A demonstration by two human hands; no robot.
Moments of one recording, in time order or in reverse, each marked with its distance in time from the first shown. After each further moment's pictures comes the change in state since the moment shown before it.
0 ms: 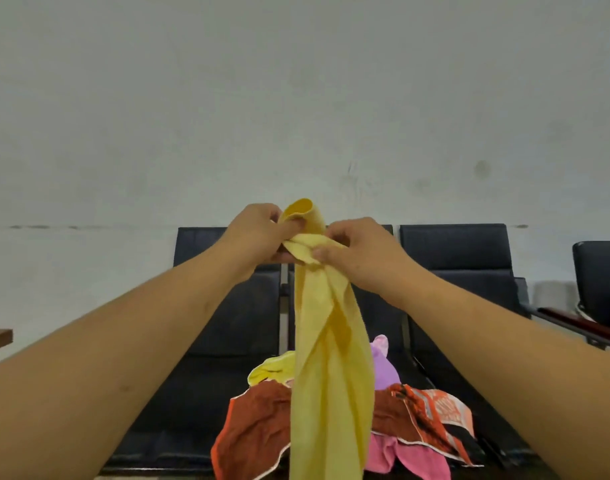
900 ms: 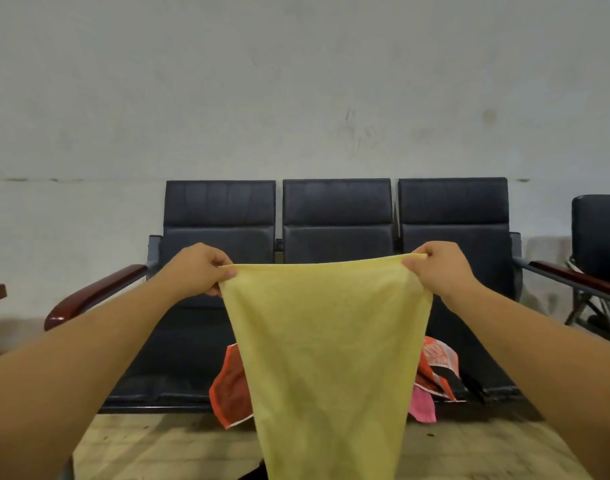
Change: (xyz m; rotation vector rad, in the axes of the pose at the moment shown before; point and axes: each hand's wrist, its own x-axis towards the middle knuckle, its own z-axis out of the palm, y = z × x) left_hand -0.018 -0.153 -0.038 0.618 -0.156 -0.162; right_hand -0.034 0.168 0.007 0.013 0.219 0.563
